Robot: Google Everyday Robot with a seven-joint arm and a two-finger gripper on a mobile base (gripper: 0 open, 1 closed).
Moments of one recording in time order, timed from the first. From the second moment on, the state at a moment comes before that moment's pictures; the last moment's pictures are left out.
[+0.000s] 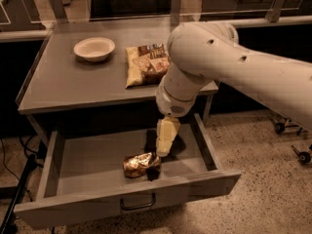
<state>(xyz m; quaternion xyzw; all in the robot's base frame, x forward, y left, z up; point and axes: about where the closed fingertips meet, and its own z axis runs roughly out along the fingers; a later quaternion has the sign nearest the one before) 0.527 -0.022 0.800 -0.71 0.68 0.04 0.17</state>
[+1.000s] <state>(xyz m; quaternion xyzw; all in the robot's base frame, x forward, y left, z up) 0.510 0.016 0.740 -0.73 0.67 0.06 0.14</state>
